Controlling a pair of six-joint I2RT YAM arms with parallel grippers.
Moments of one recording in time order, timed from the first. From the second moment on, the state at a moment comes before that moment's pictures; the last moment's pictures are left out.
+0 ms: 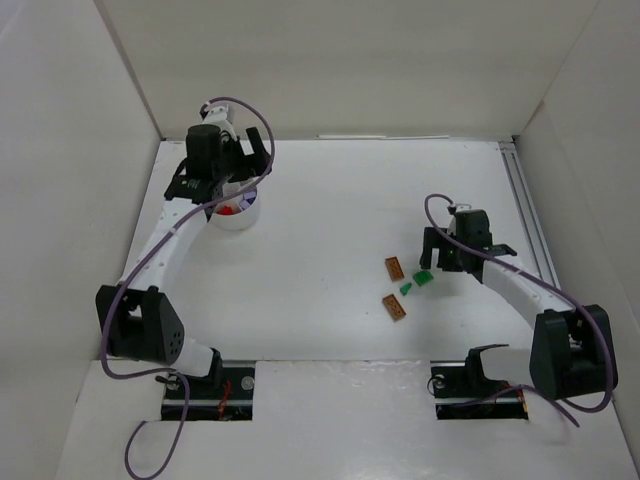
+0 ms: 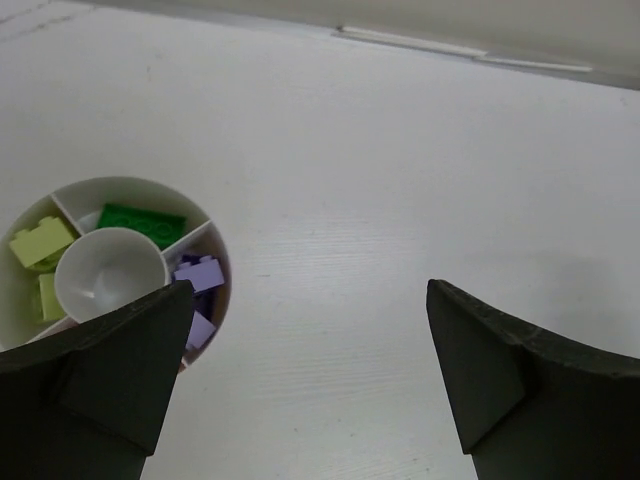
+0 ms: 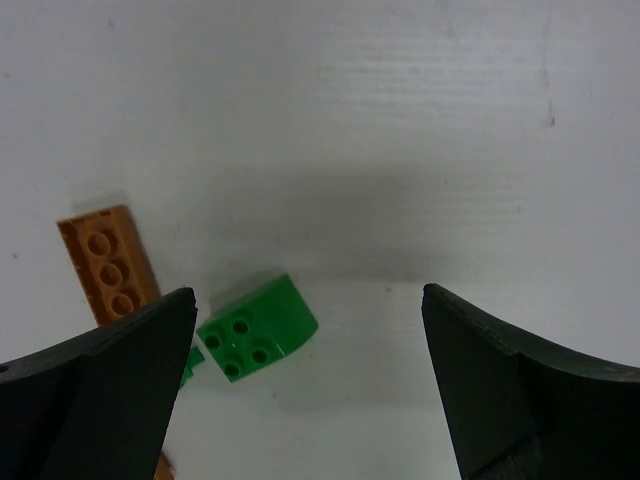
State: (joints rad) left arm -0.16 1.49 1.34 -0.32 0.08 -0.33; right arm 0.14 1.27 0.70 -0.29 -0.03 0.17
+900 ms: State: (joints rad) left arm -0.24 1.43 1.19 -0.19 0.24 -0.33; right arm 0.39 1.35 0.69 -0.36 0.14 0.57
